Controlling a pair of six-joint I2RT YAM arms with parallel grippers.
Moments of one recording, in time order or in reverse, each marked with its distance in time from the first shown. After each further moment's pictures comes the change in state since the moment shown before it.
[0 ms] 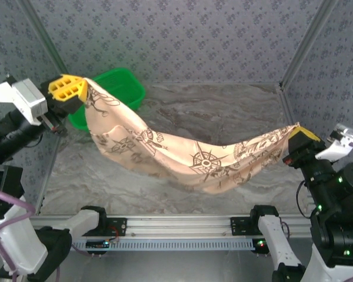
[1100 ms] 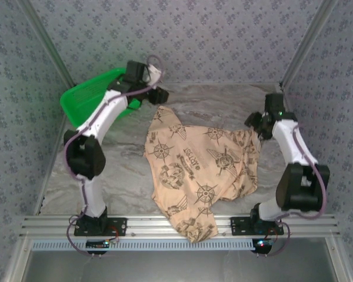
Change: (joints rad) left arm -0.290 0.768 -0.425 0.112 -0.339 -0.126; right arm 0.005 0.761 -0.541 0.322 0.074 0.161
